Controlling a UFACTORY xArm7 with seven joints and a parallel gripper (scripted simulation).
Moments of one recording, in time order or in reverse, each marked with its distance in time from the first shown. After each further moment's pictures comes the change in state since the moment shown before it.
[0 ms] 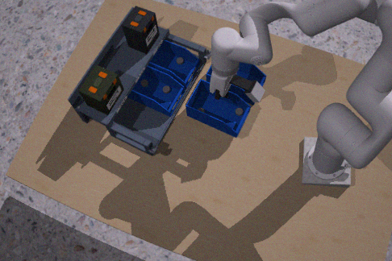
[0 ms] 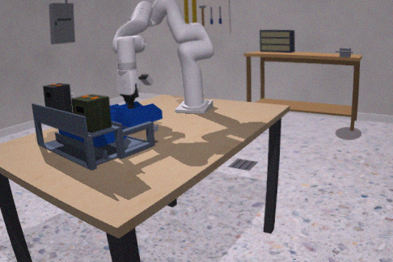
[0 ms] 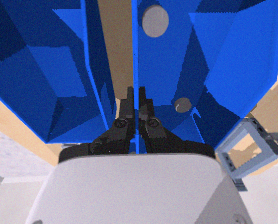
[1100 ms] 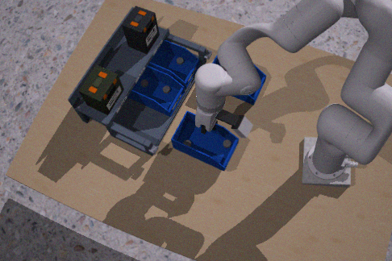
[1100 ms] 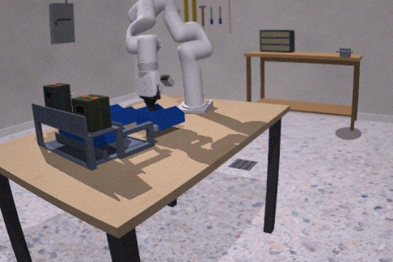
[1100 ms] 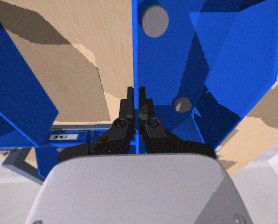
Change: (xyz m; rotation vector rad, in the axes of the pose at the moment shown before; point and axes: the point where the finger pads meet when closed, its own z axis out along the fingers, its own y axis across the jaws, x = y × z) arm 0.011 0.113 0.000 -0.003 -0.001 -0.006
